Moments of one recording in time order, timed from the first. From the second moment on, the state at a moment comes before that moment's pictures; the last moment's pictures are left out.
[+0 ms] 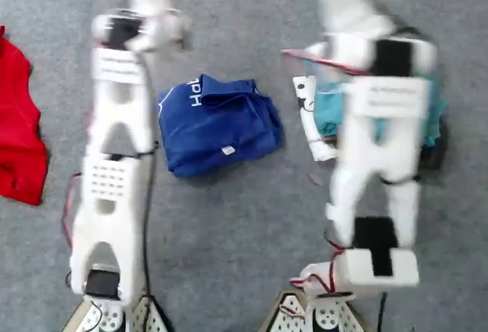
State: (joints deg) left arm -2.4 52.1 -91.3 100.6 9.0; right arm -5.5 3.8 -23.6 82.0 28.4
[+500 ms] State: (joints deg) left arm -24.6 47.3 -58.3 100.4 -3.0; right arm -27.8 50.4 -49.6 80.6 21.8
